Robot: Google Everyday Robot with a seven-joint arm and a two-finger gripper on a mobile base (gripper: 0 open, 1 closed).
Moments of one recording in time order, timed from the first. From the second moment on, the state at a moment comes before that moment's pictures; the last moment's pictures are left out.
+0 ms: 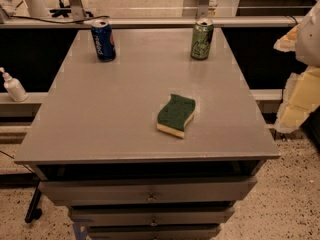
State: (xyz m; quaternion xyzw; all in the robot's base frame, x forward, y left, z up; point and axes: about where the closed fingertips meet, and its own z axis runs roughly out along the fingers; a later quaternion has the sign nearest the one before) arm 0.438 -0.217 0.977 -0.60 0.78 -0.03 0.16
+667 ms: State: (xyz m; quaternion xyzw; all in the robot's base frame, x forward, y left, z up) arm 0.447 -0.208 0.964 -0.60 0.78 -0.02 0.18
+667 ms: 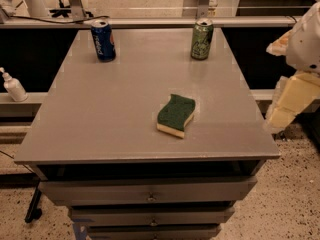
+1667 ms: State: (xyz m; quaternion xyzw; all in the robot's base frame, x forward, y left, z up) arm 0.521 -0.129 0.869 -0.55 0.79 0.09 0.25
